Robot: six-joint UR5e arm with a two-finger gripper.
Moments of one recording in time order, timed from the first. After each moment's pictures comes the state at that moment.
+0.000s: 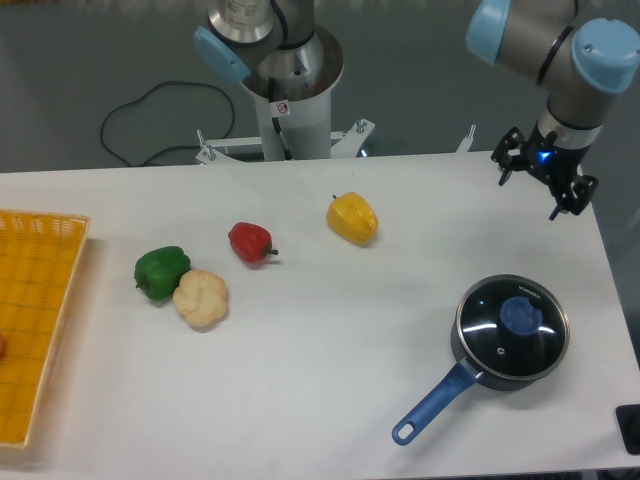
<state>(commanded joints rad) 2.97 -1.88 -1.58 -1.22 1.54 1.68</state>
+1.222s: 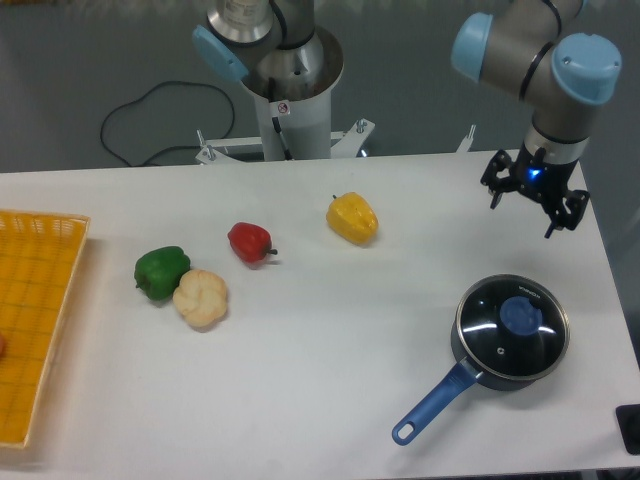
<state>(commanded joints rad) 2.90 -1.90 -1.60 -1.10 1.49 1.40</state>
